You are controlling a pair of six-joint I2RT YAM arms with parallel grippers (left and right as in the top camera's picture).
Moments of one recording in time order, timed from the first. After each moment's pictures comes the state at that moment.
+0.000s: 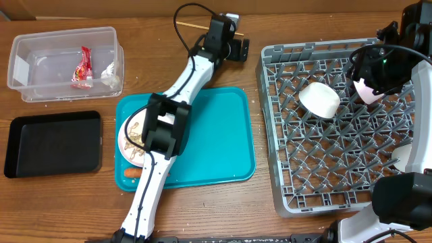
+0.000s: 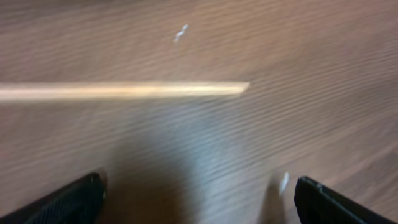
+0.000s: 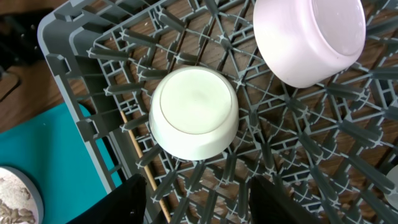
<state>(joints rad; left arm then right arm) -0.37 2.71 2.34 -0.41 0.06 -0.16 -0.21 1.78 1.92 -1.43 -0.19 0.15</state>
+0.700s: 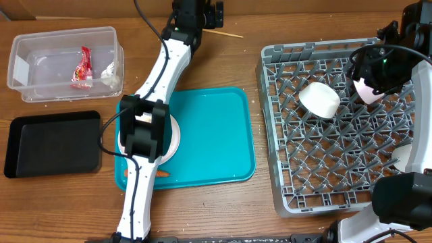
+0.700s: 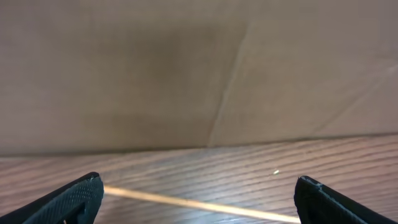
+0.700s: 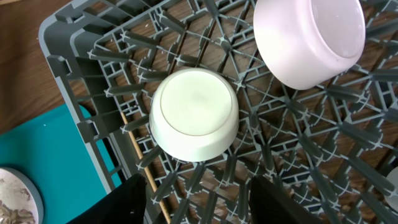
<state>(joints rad) -0.28 2.55 2.31 -0.26 -0.10 -0.18 -0.21 1.78 1.92 -1.43 -0.19 0.15</state>
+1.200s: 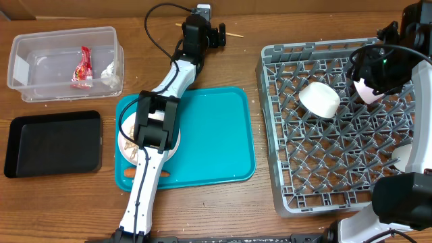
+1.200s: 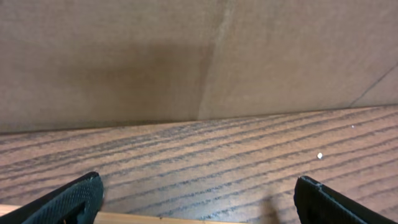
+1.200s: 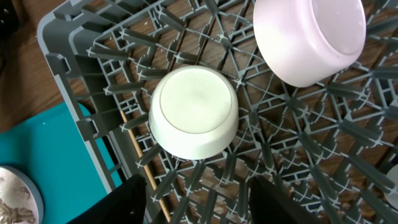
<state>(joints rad) -0.27 2.83 2.30 0.11 0.00 -0.18 -0.21 1.78 1.92 -1.44 -0.19 0.15</state>
